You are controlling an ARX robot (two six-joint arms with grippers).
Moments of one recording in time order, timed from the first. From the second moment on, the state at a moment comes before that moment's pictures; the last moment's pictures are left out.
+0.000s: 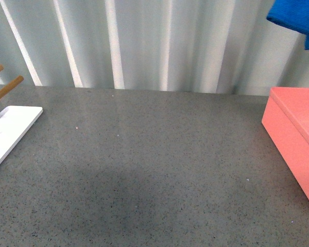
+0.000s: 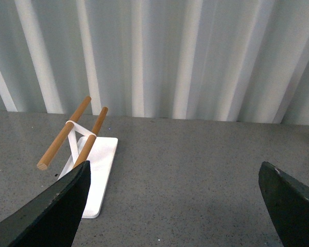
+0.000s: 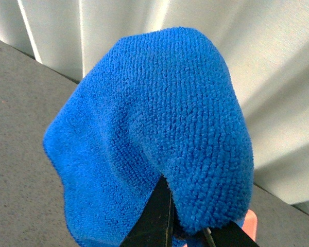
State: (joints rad) left arm 0.00 0.00 0.02 0.00 0.00 0.00; right arm -0.16 1.57 1.40 -0.30 -0.37 -0.51
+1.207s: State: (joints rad) left arm 0.00 0.00 0.02 0.00 0.00 0.00; right arm -0.39 2.00 1.17 -0.29 -0.15 -0.62
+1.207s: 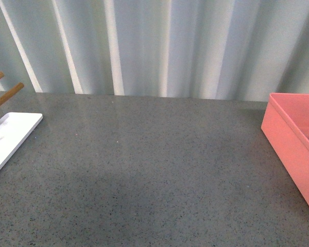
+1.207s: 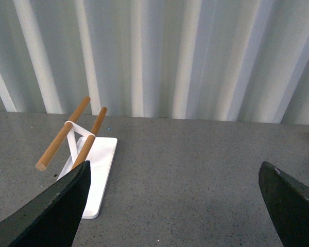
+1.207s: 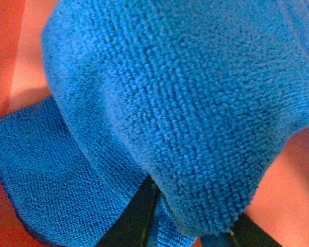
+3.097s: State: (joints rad) left arm 0.00 0.00 0.02 0.00 0.00 0.00; right arm 0.00 0.49 0.18 0.29 -0.01 -0.02
